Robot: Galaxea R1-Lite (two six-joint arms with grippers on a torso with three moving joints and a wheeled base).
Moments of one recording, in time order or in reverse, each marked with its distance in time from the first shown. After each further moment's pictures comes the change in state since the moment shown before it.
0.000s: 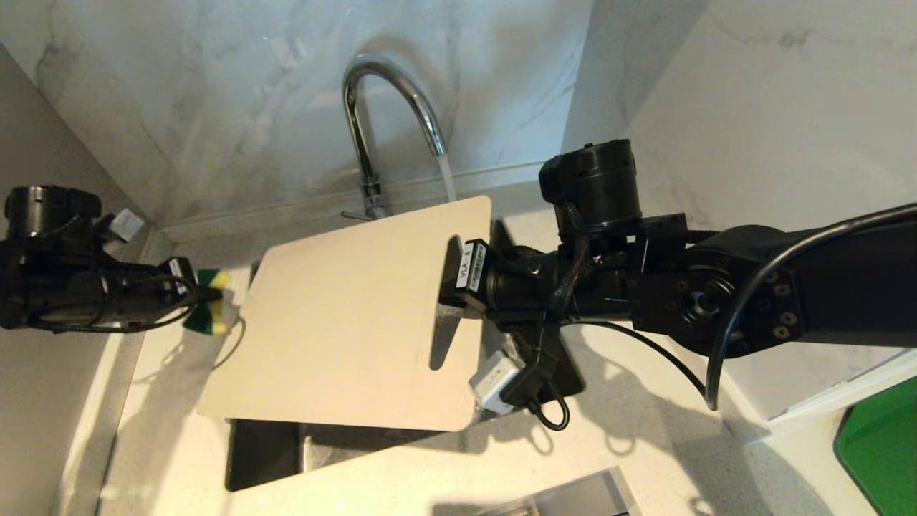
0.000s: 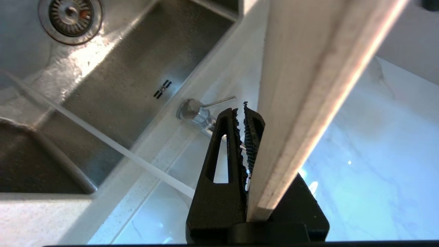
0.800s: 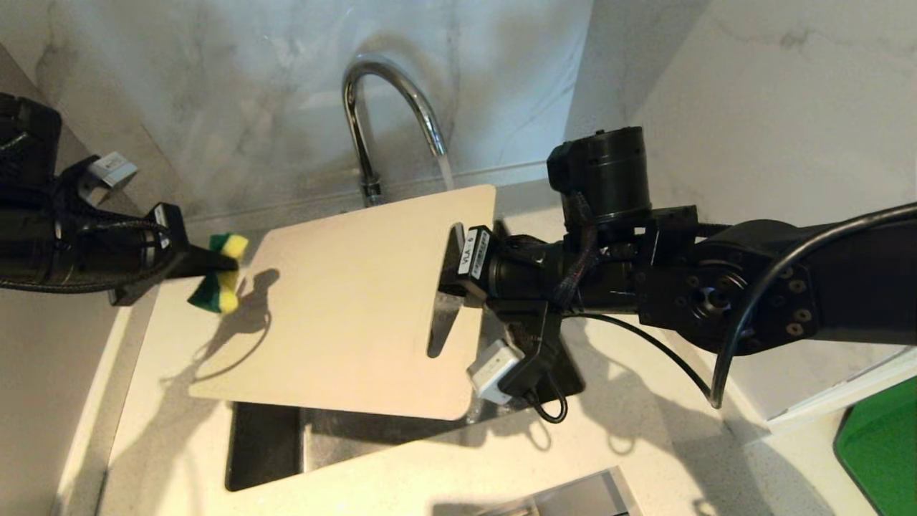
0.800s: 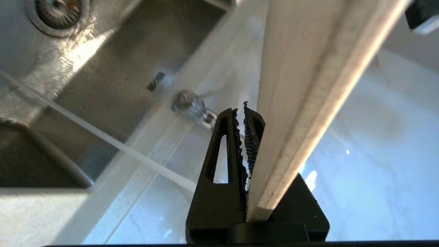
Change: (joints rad) left arm -0.222 -0.181 -0.190 0.404 -0.034 -0.149; right arm -0.001 -0.011 -0.006 -0.029 -0.002 0.032
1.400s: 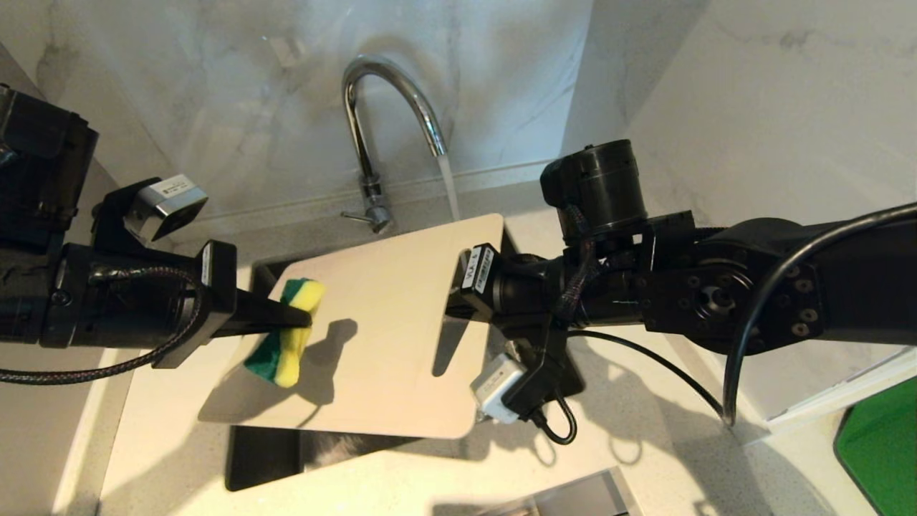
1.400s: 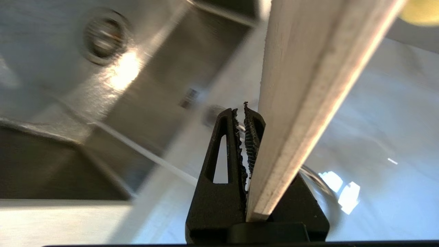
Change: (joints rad) left arm -0.417 -0.114 0.077 0.042 0.100 -0.149; right arm 0.002 -0.007 -0.003 0.139 -0.028 0.081
